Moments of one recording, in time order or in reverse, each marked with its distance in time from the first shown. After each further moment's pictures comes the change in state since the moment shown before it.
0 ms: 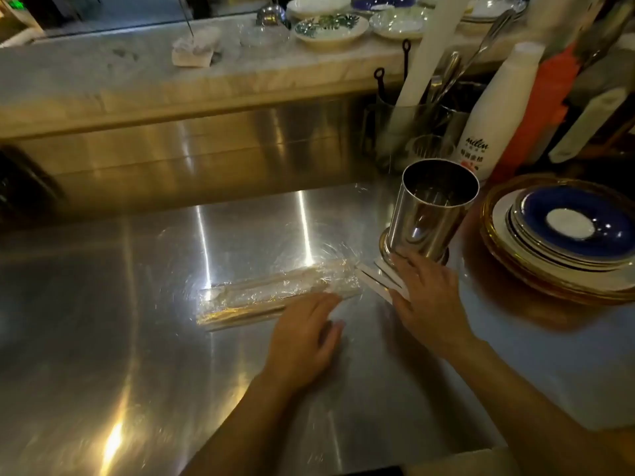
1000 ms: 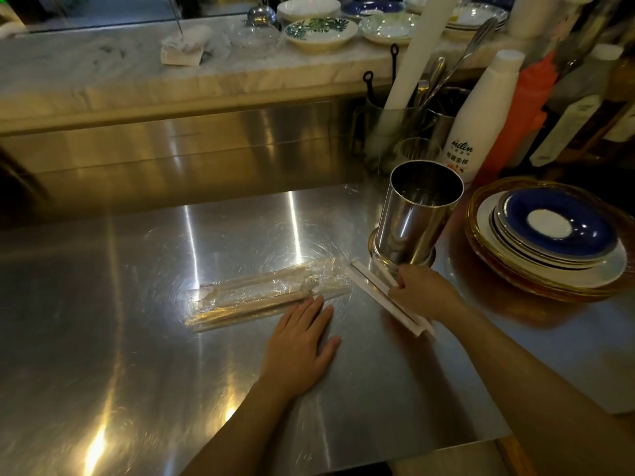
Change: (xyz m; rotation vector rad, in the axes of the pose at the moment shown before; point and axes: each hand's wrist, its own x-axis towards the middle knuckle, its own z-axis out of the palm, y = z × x) left_hand -0.010 -0.027 0.039 0.306 -0.142 0.011; right_hand 0.034 0.033 0.007 0.110 -0.459 0.301
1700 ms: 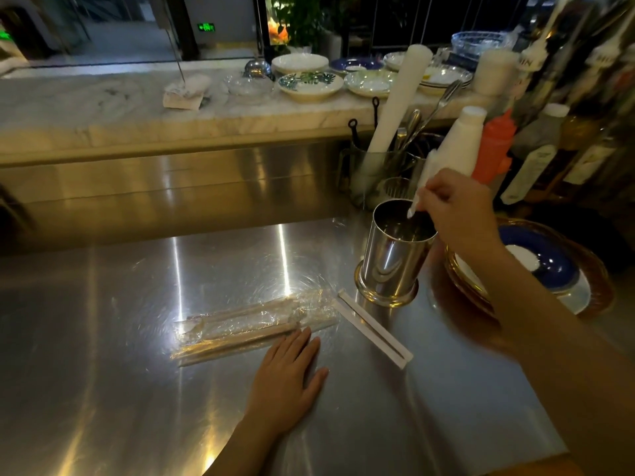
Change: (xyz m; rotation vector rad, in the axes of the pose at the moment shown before) left_hand -0.002 0.003 -0.002 0.033 0.020 -0.030; right_hand -0.004 -0.038 -0.144 0.355 0.771 -0.280
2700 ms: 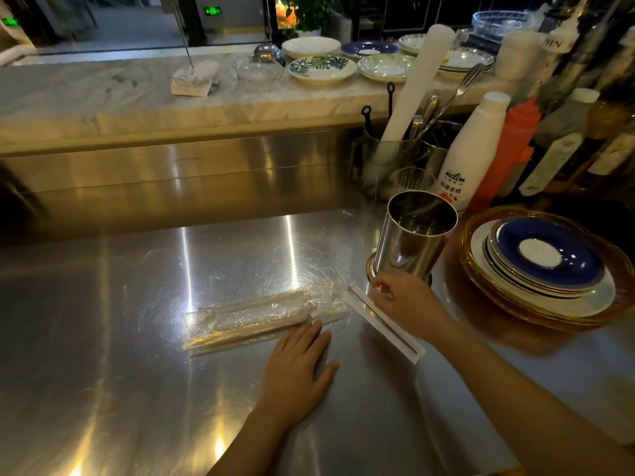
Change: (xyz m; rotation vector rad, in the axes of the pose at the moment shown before) left_hand 0.002 -0.002 0.001 -0.041 0.032 0.011; right_hand -0.094 0.021 0.073 -0.158 -0.605 0.037
